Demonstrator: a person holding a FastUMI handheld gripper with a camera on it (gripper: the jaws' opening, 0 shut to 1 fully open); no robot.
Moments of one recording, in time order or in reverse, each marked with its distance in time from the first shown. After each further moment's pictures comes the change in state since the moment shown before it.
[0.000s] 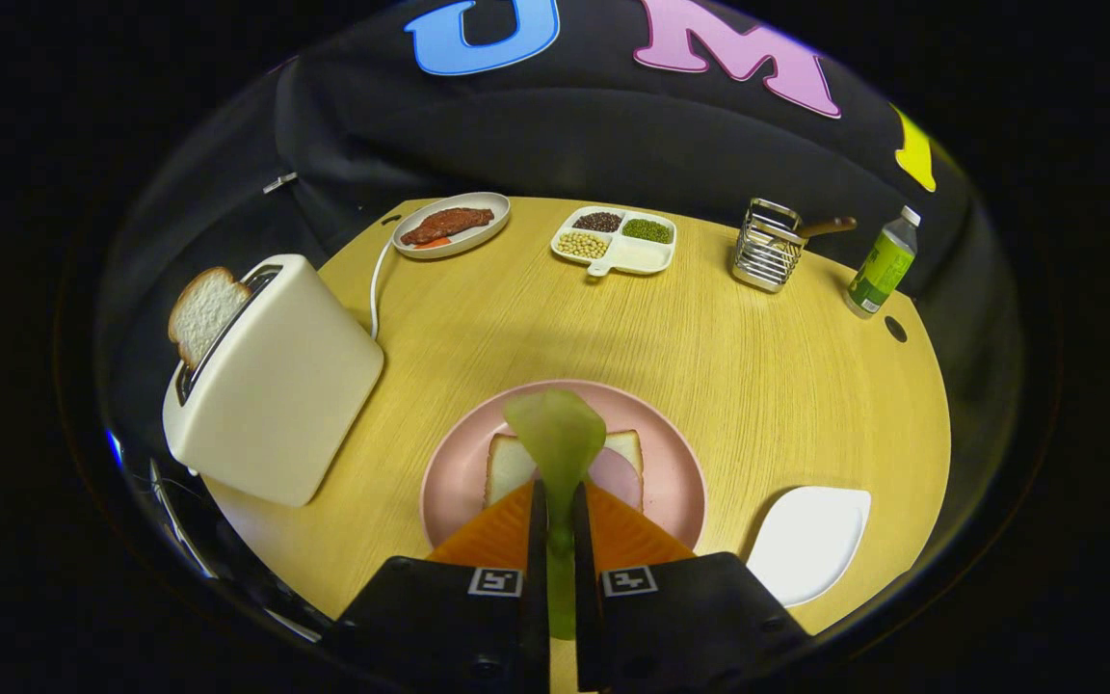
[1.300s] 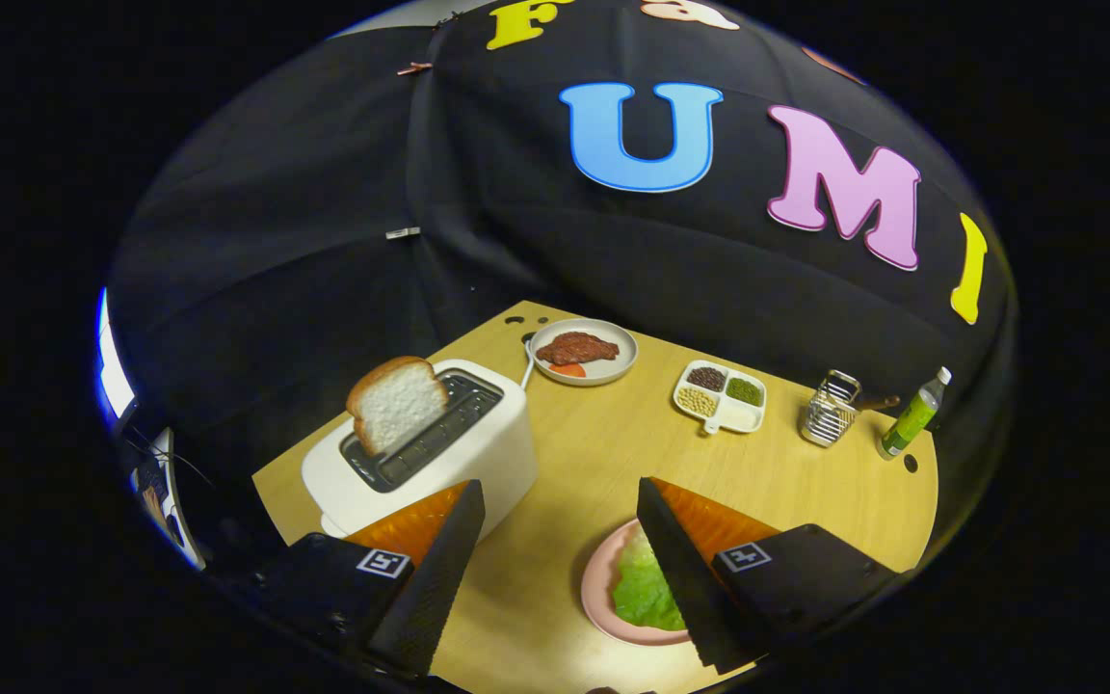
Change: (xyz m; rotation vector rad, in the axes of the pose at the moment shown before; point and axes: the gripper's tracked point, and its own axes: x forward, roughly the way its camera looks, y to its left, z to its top) arm -0.094 0.164 0.094 -0.235 -0.357 0.173
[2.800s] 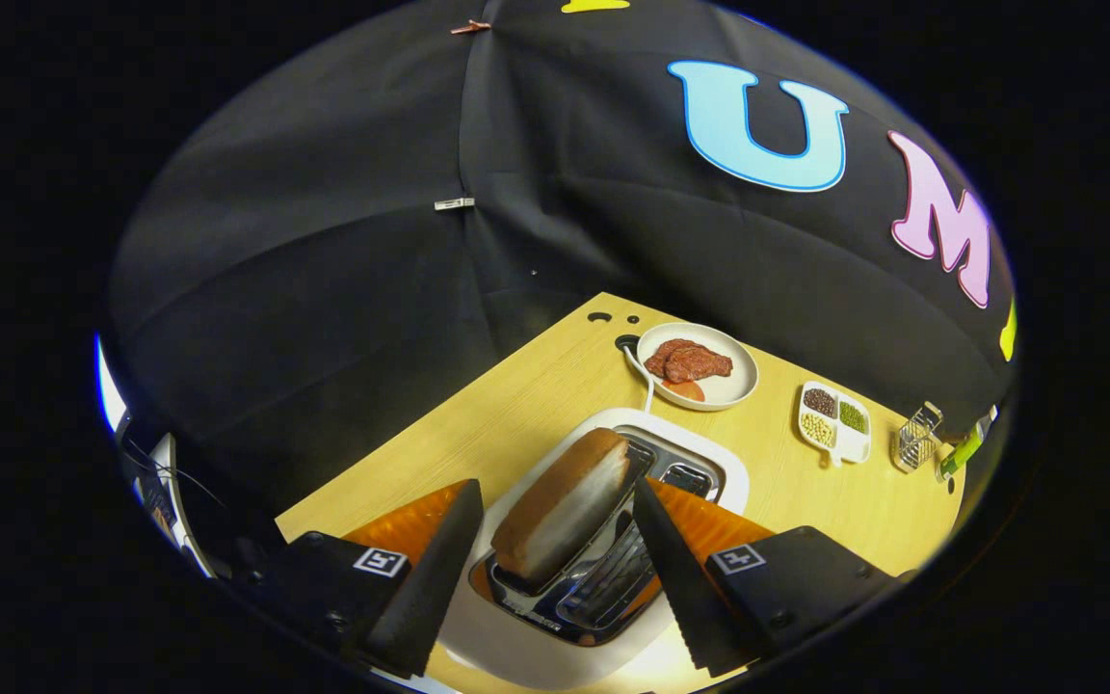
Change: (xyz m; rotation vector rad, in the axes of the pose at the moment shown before) arm 0.112 0.132 0.014 -0.020 0.088 0.040
